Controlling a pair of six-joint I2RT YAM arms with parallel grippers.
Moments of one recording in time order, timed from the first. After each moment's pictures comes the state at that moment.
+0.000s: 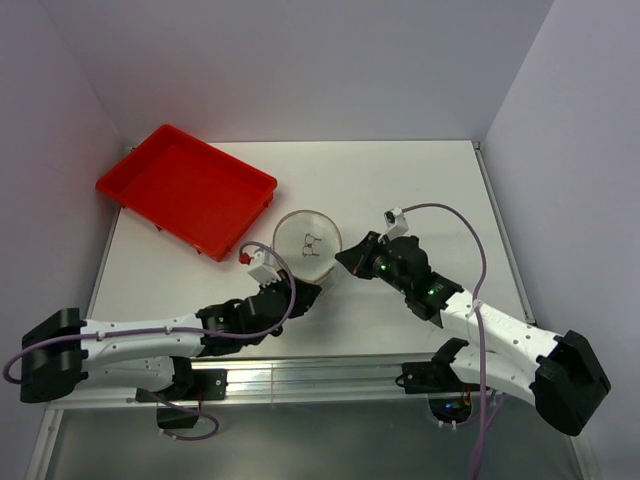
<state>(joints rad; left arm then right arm) -1.26 1.11 0.53 0.18 -0.60 -1.22 0.68 0.97 0.48 0.17 0.01 0.86</state>
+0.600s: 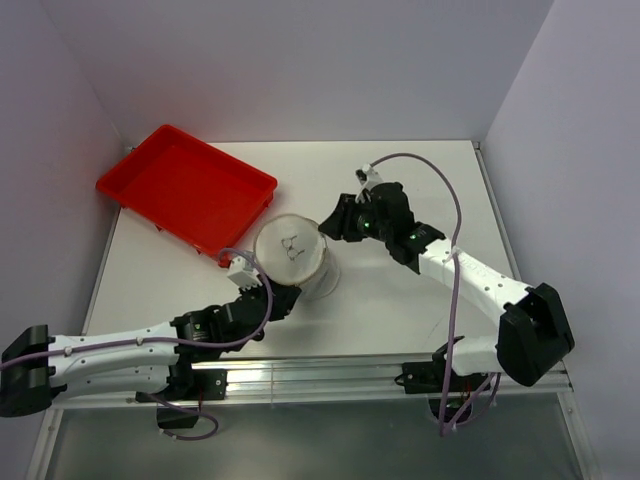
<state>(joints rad) -1.26 0.84 0.44 0.01 -0.68 -1.14 0.56 1.30 0.88 -0.04 -0.25 0.62</state>
